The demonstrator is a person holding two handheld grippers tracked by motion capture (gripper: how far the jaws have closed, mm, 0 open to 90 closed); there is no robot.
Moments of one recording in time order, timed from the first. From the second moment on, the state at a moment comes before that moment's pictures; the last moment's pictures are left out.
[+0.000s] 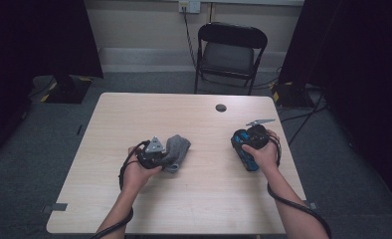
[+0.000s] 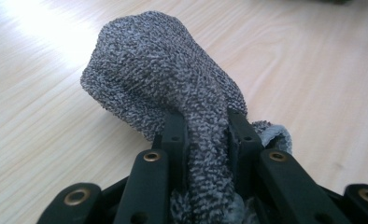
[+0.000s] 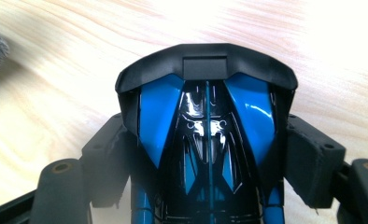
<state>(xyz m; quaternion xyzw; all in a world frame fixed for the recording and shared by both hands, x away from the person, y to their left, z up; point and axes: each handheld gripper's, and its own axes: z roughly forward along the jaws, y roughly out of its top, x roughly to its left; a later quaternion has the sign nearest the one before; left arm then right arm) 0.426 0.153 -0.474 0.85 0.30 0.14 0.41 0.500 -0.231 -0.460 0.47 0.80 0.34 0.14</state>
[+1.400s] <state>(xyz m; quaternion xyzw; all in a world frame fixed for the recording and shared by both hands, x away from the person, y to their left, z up) 0.409 0.153 -0.462 0.82 0.35 0.15 0.43 0.497 -0.217 -0.453 0.44 0.82 0.34 0.13</state>
